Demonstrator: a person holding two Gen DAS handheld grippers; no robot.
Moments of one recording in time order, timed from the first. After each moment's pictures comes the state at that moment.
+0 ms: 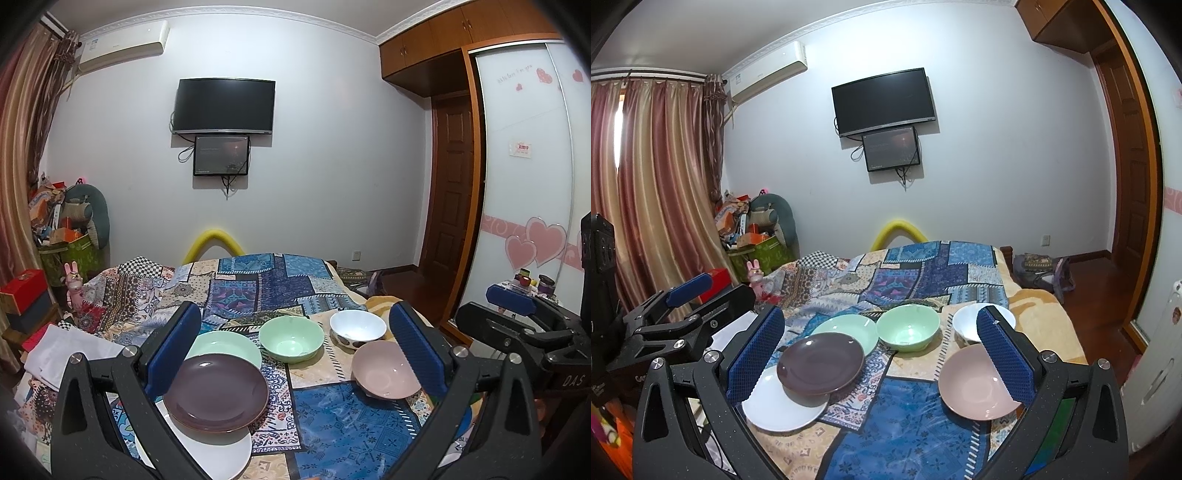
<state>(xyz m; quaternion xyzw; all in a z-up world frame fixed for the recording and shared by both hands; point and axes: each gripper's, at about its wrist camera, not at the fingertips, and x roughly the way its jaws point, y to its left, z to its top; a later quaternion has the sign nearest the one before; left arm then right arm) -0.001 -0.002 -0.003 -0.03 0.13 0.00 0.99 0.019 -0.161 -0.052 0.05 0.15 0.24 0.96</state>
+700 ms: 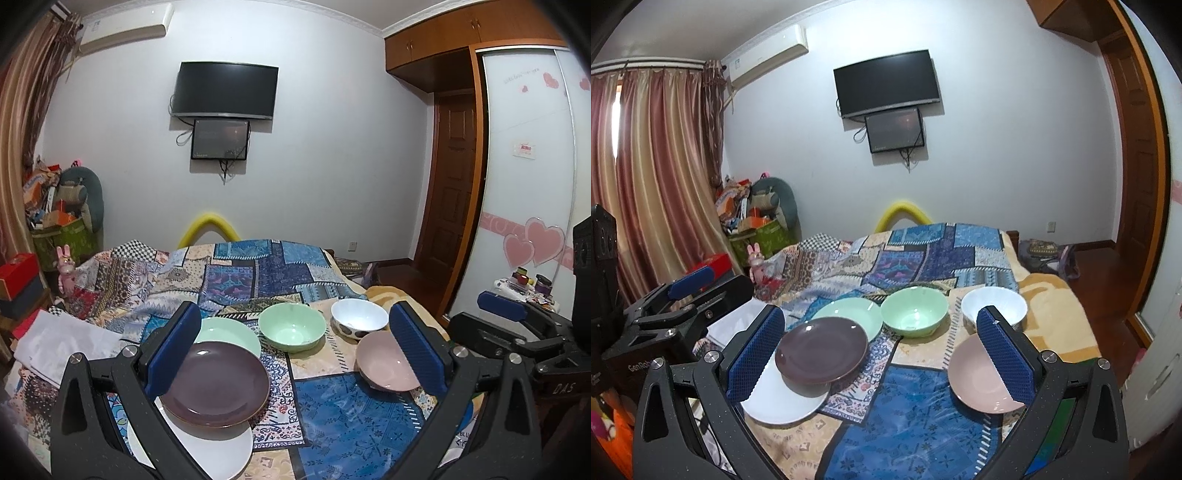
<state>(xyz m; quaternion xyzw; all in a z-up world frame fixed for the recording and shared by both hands) 0.016 0.020 -0.023 -0.05 0.16 -0.02 0.99 0.039 -0.147 -0.071 0.03 0.19 0.25 0.95</state>
